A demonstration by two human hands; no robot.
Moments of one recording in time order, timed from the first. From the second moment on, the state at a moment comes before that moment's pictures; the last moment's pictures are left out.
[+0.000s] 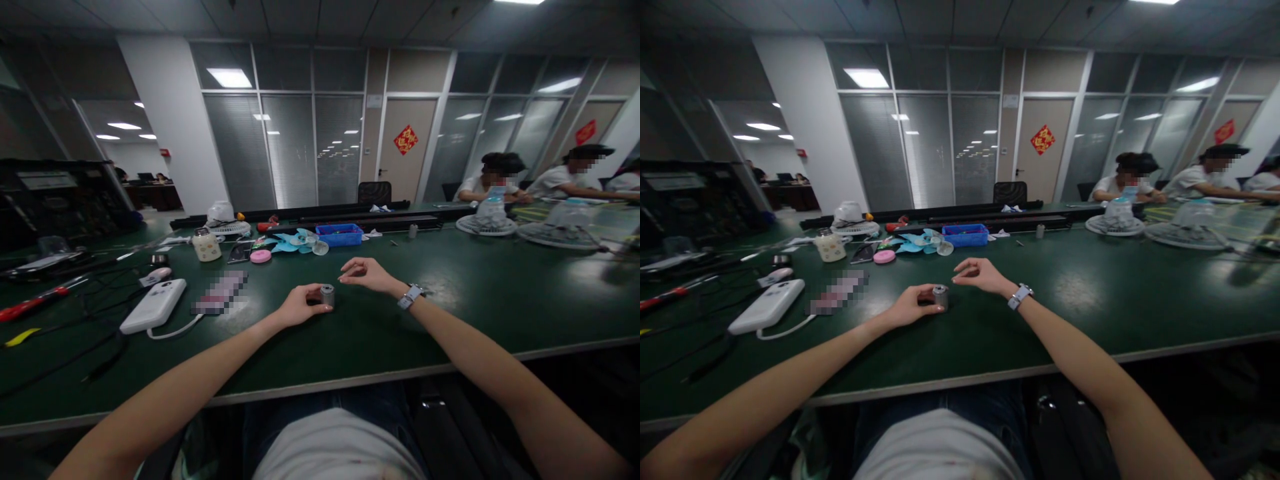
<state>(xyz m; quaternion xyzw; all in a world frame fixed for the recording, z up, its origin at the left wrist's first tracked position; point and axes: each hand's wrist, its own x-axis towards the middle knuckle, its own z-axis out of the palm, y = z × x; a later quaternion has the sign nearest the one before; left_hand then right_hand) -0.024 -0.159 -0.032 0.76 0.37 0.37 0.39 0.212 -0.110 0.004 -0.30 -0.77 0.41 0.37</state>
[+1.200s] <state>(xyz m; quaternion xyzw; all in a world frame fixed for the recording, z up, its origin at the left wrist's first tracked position) -0.027 -0.155 -0.037 0.77 0.34 0.38 0.38 0.168 -0.146 0.006 -0.27 -0.78 0.36 0.43</state>
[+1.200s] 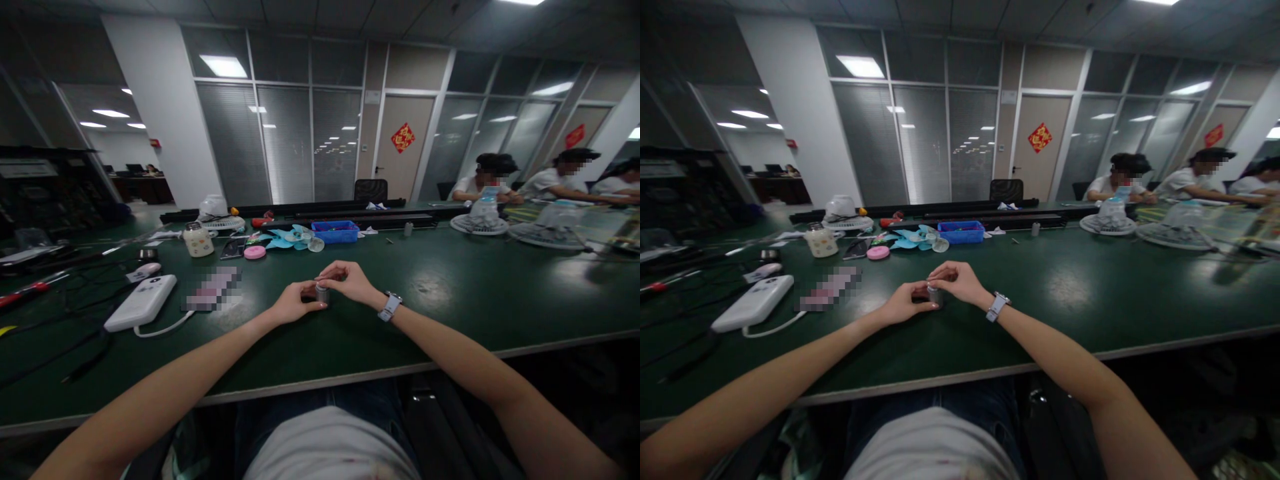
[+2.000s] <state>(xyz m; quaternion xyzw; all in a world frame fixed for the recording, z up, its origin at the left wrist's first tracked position) -0.026 -0.157 -0.035 0.77 0.35 0.37 0.39 0.176 -0.140 0.011 -0.26 -0.79 0.43 0.34</state>
